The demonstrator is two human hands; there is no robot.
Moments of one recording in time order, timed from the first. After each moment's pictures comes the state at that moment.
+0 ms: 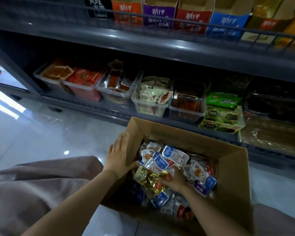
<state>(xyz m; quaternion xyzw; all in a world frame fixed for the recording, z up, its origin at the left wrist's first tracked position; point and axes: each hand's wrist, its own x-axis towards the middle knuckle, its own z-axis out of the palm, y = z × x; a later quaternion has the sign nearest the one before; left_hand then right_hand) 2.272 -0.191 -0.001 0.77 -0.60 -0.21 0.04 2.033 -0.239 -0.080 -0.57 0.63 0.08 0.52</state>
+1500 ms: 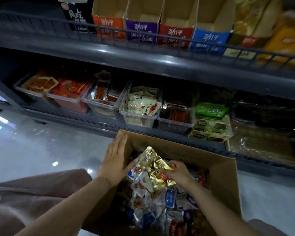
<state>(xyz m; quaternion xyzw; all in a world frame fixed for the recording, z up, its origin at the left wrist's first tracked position) 2.257 -0.230 0.020 0.73 -0.64 -0.17 0.14 2.018 -0.303 -0.038 -0.56 0.61 -0.08 0.55</state>
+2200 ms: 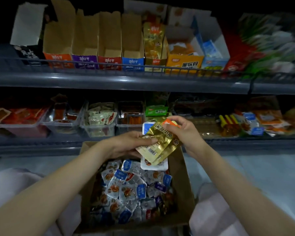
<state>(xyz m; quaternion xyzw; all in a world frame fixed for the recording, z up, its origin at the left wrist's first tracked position) 2.128 -0.274 0.189 0.44 -0.48 -0.74 0.16 1.928 -0.275 0.206 -0.48 0.57 -0.40 0.53</state>
